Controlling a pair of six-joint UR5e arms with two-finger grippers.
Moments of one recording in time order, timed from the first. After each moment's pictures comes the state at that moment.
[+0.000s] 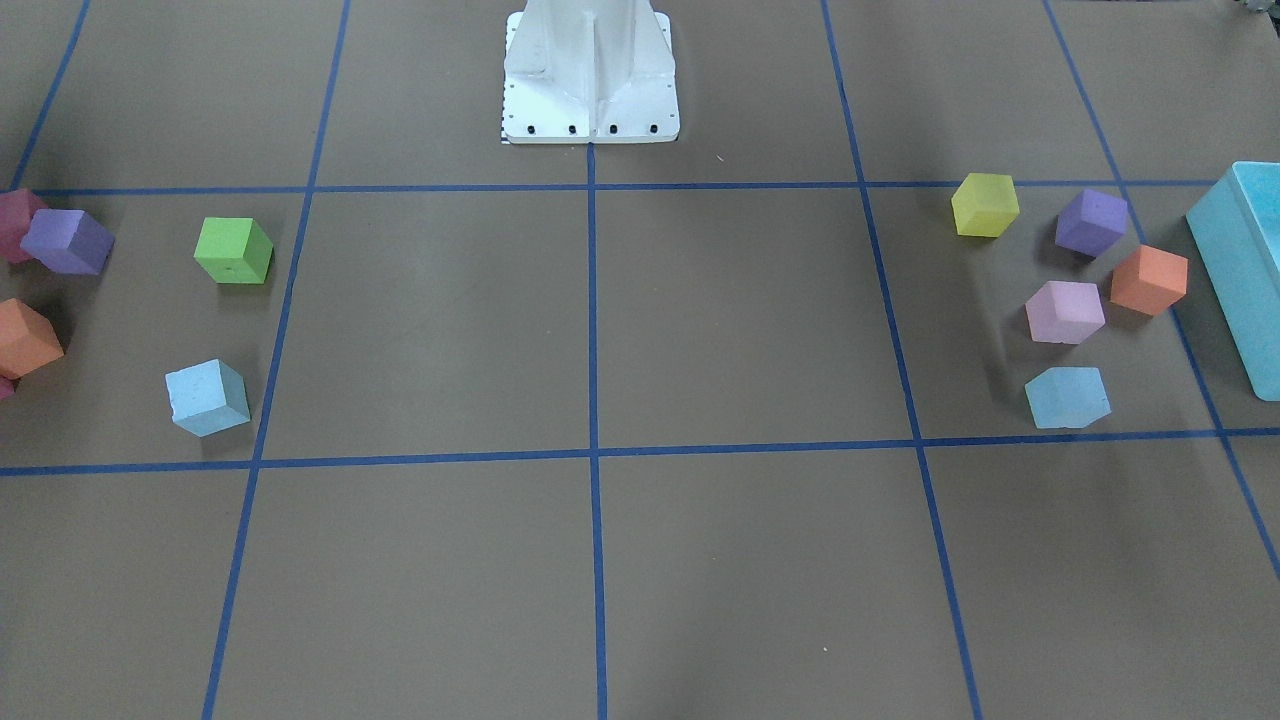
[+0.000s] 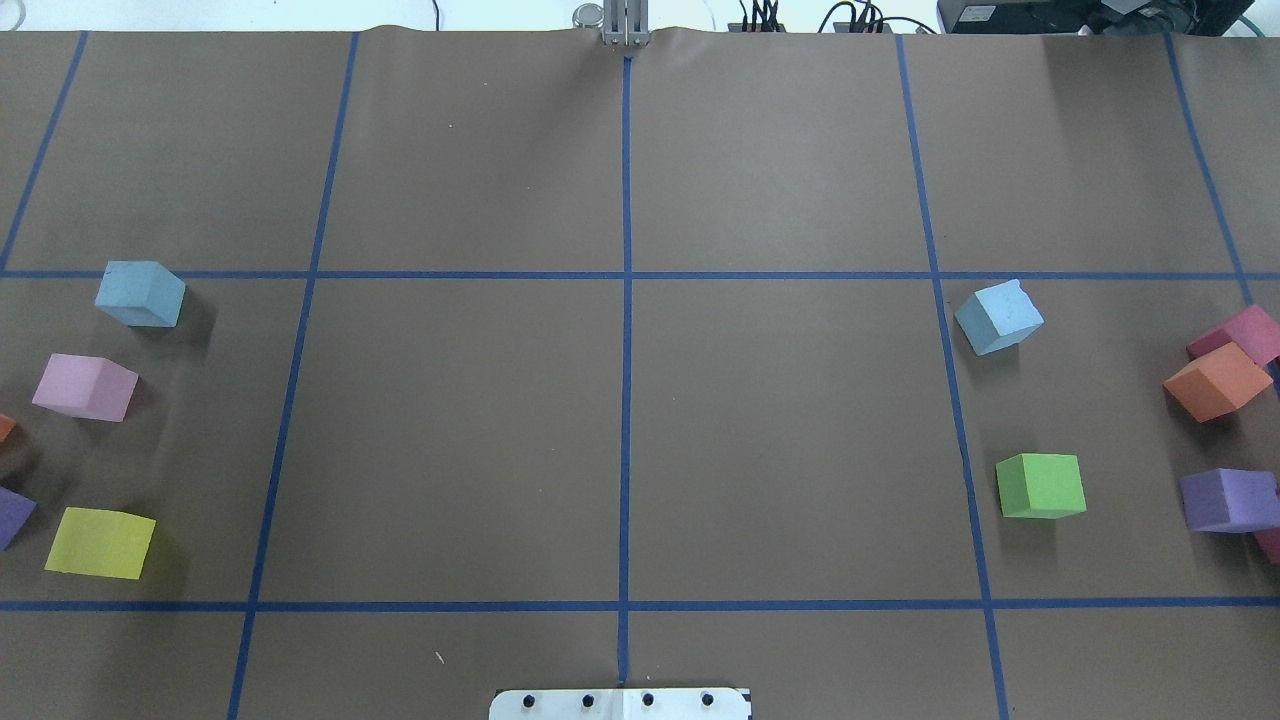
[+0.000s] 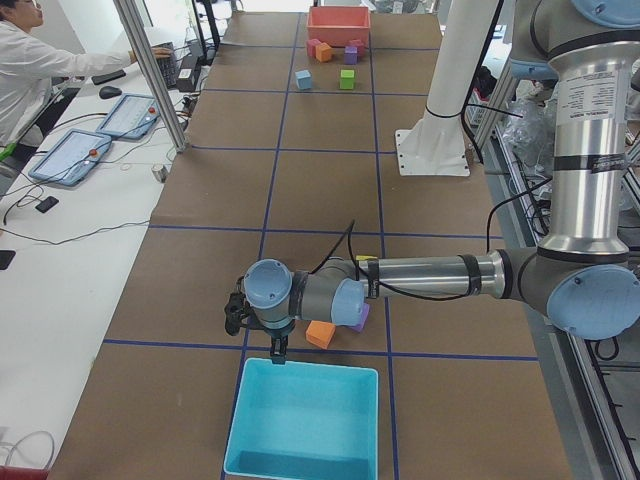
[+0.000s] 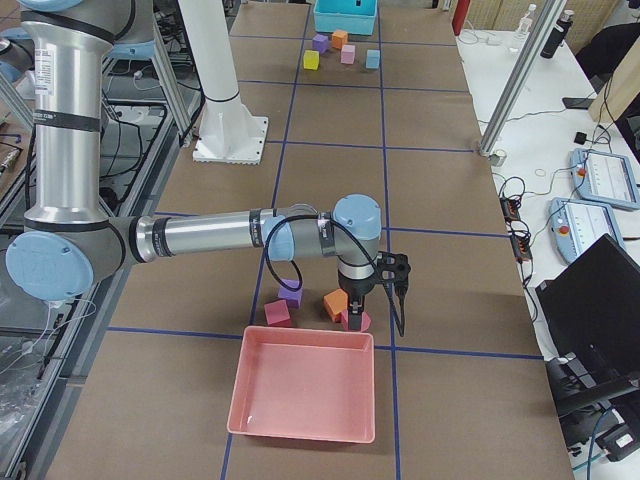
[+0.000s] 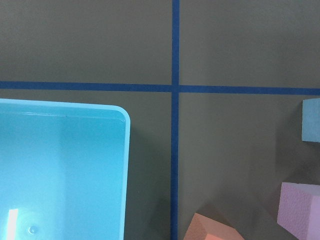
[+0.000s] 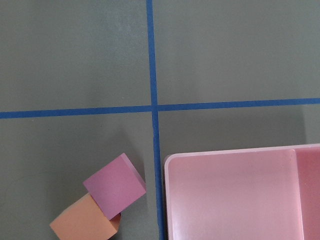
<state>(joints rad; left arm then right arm) -1.53 -1.52 -1.54 -1.74 -2.45 -0.10 1.52 -1.66 1.80 -1.56 2.24 0.19</state>
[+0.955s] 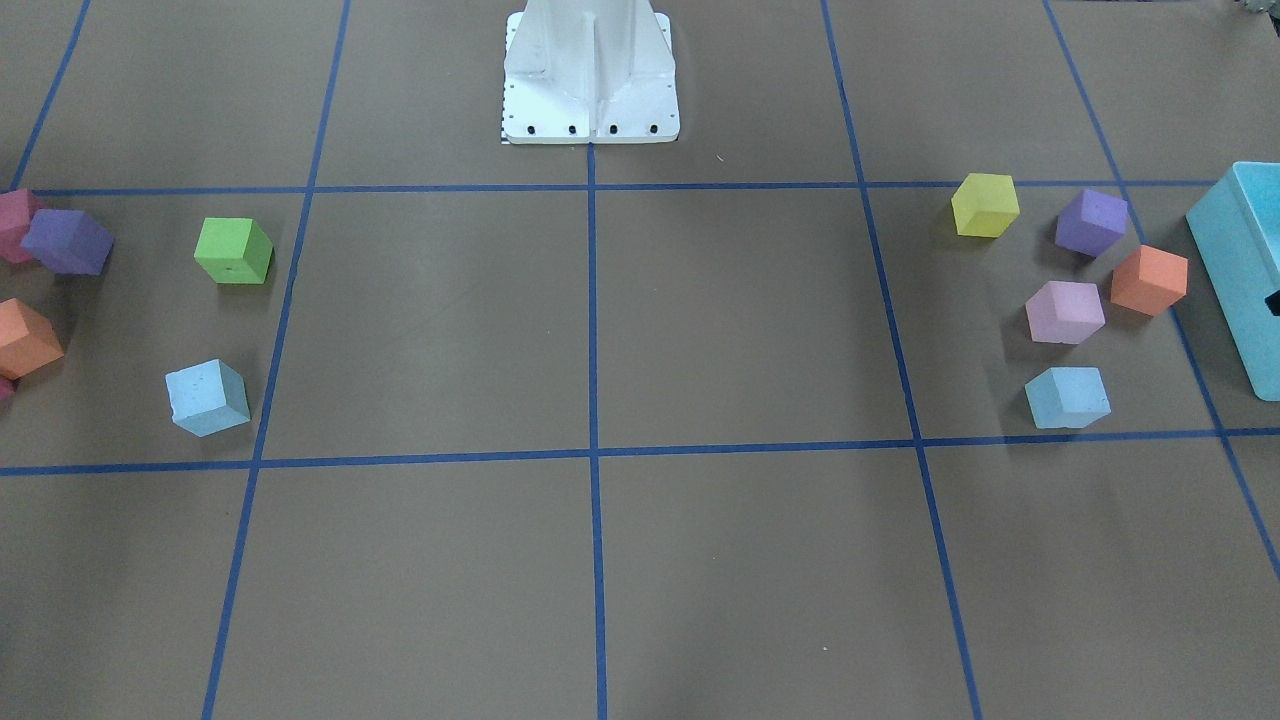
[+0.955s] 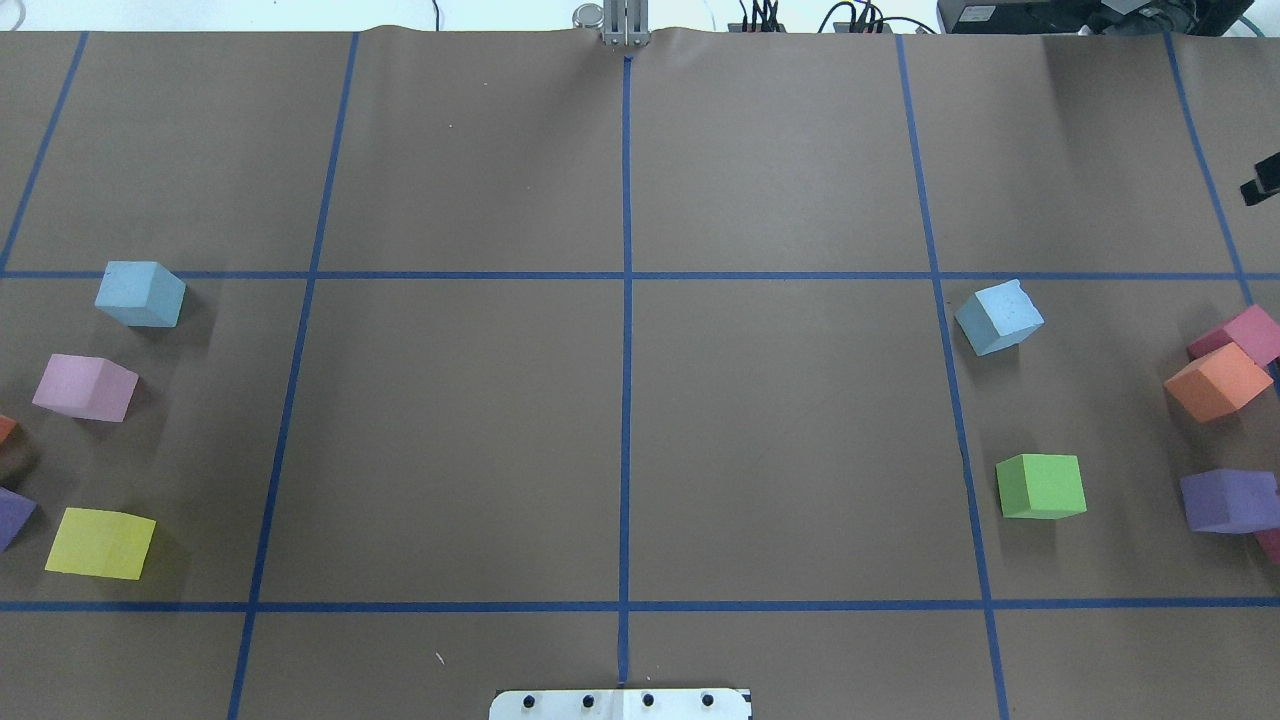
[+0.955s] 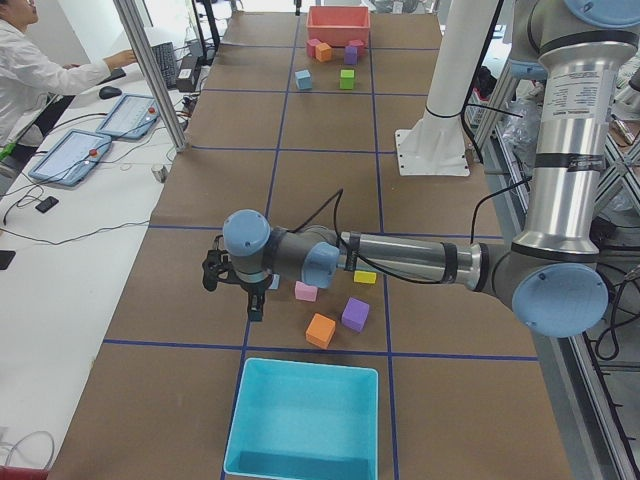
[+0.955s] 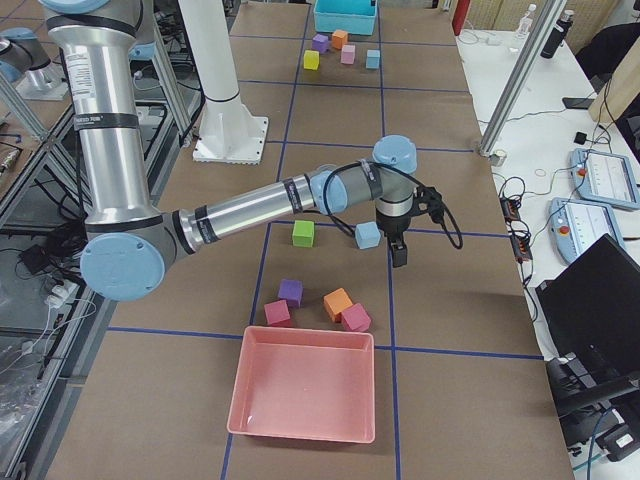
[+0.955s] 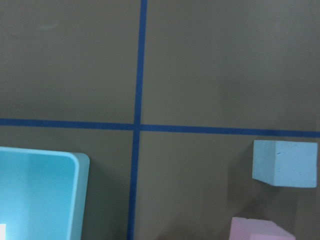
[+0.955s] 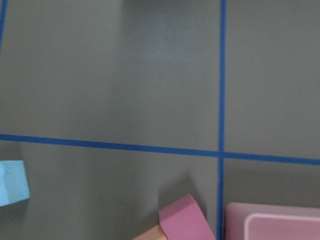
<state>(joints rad) -1.44 -1.67 -1.61 -1.74 -2.45 -0.35 1.32 -1.43 1.82 -1.56 2.22 0.22</state>
